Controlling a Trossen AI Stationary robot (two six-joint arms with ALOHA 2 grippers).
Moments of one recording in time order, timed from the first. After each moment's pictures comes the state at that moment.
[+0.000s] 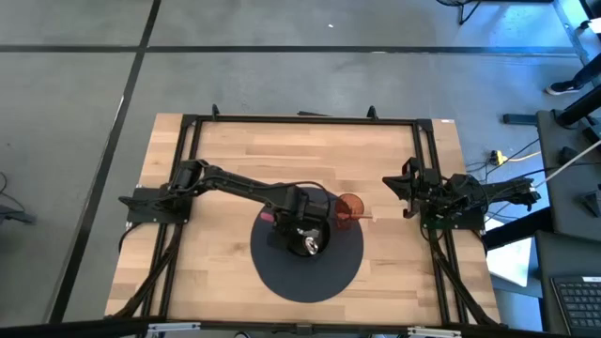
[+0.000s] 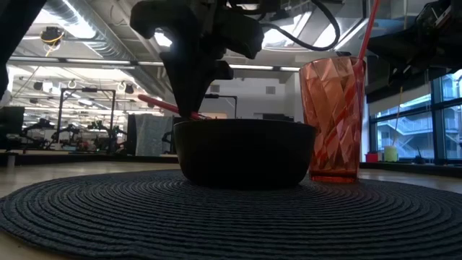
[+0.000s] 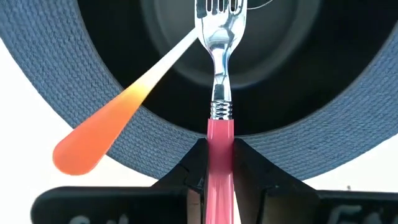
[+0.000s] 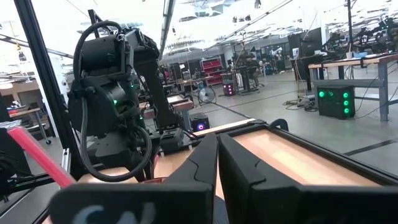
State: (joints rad) left arm -0.16 2.10 1.83 -1.32 -0.03 0.07; right arm 0.17 0.00 0.01 0.20 0.39 0.13
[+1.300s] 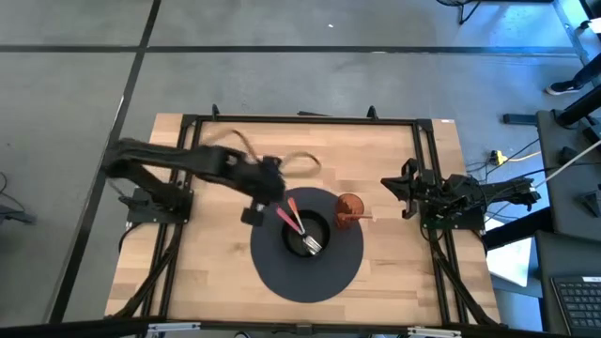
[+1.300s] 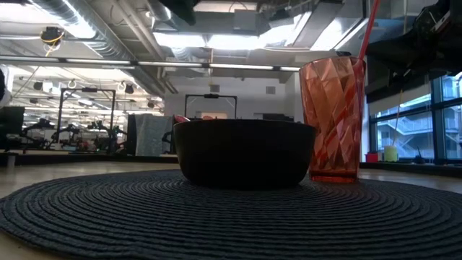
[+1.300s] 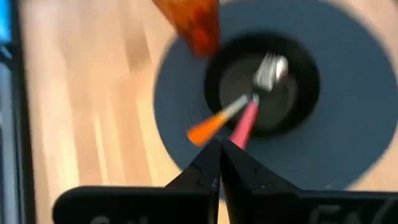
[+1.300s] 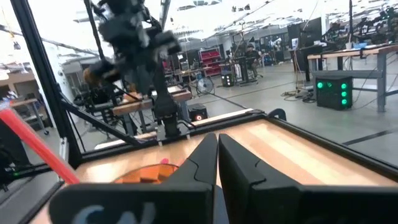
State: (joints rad) left arm -0.11 1.50 1.49 -0.99 -0.10 0.22; right arm 0.17 0.00 0.01 0.16 0.39 0.14
